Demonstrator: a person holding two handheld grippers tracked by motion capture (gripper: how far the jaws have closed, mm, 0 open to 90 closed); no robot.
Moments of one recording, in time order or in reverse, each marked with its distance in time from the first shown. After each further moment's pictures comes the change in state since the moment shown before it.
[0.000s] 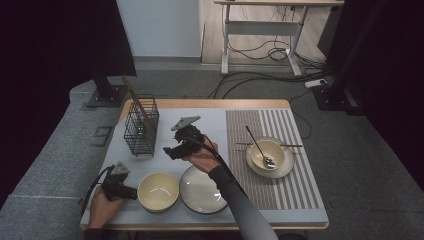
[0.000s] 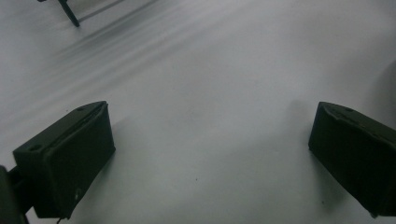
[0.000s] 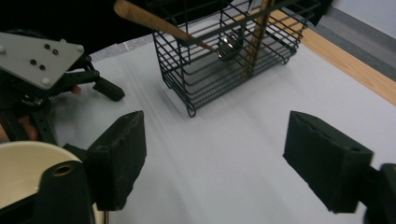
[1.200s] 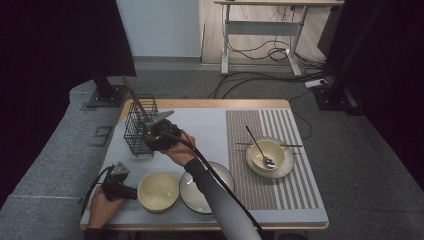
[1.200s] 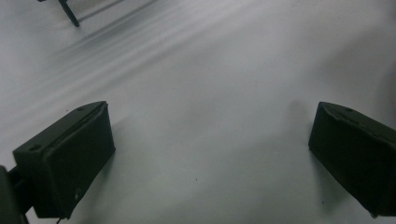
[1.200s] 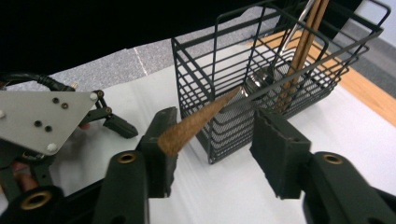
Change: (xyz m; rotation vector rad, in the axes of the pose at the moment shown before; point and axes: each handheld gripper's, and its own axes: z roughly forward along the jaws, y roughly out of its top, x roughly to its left) left arm 0.000 0.000 0.000 0.001 0.001 0.000; right arm 0.022 0.042 0.046 -0.006 0.022 -0.056
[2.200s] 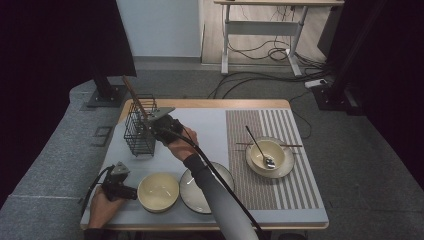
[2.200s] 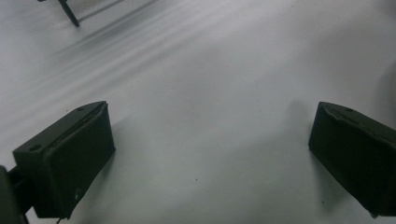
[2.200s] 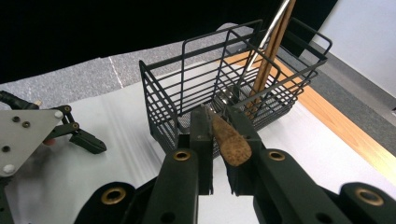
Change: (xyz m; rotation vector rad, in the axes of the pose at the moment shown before) left arm 0.000 0.000 0.000 0.000 0.000 -0.001; right arm -0.009 0.009 -0.009 -0.047 -0.094 -0.042
